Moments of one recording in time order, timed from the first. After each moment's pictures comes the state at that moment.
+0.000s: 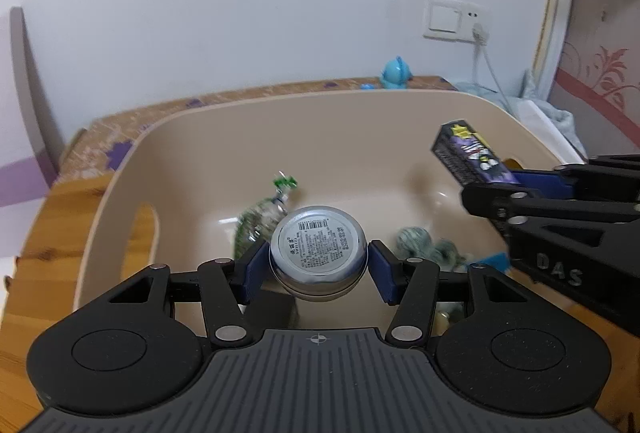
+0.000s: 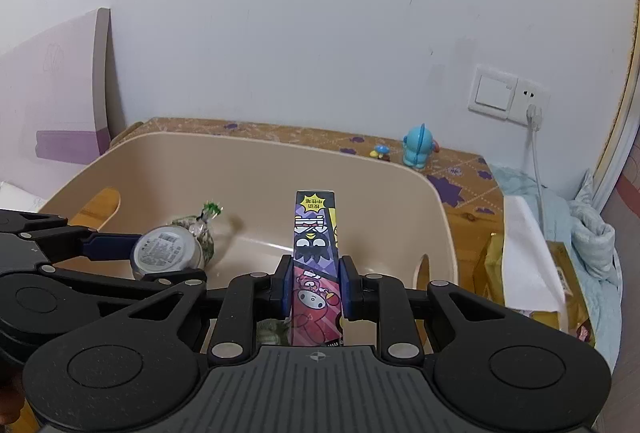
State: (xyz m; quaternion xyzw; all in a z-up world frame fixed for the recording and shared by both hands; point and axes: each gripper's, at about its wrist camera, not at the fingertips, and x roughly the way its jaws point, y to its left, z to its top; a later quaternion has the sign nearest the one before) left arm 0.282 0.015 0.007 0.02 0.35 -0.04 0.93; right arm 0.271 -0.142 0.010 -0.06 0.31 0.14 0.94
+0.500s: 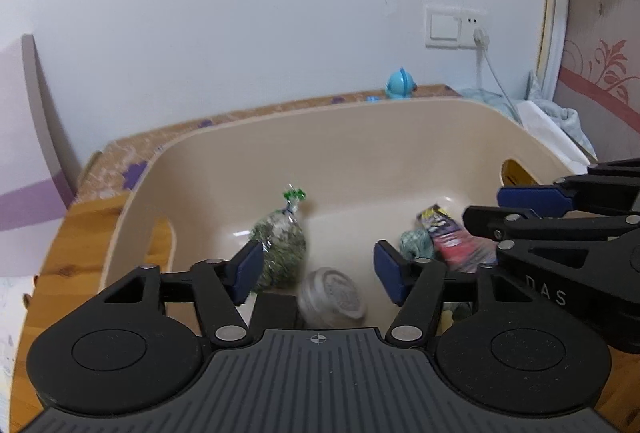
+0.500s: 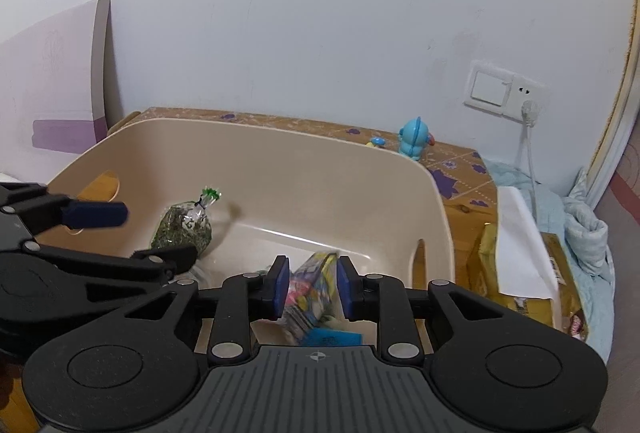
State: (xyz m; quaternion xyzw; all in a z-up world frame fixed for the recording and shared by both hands) left arm 0.266 0.007 0.014 0.05 0.32 -0.02 0.95; right arm 0.261 -0.143 0.010 -0.07 0.32 0.13 0.94
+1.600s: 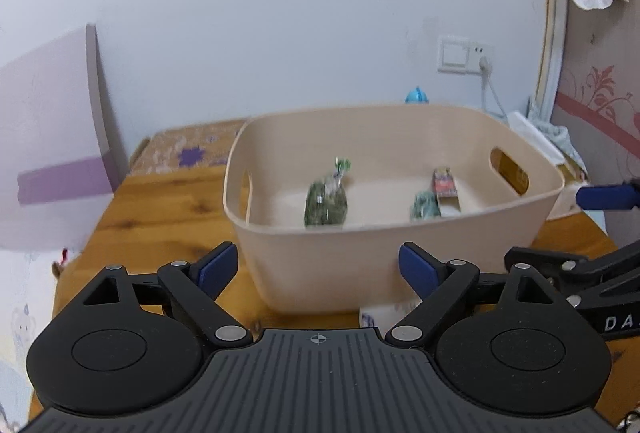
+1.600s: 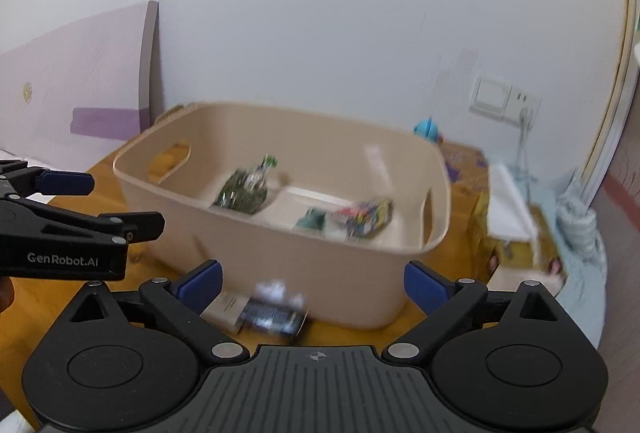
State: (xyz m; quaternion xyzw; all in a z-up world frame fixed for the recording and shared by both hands) left arm 0.160 0.049 0.025 0.02 0.29 0.00 0.96; right arm 0.164 -0.147 0.013 -0.08 0.31 0.16 0.94
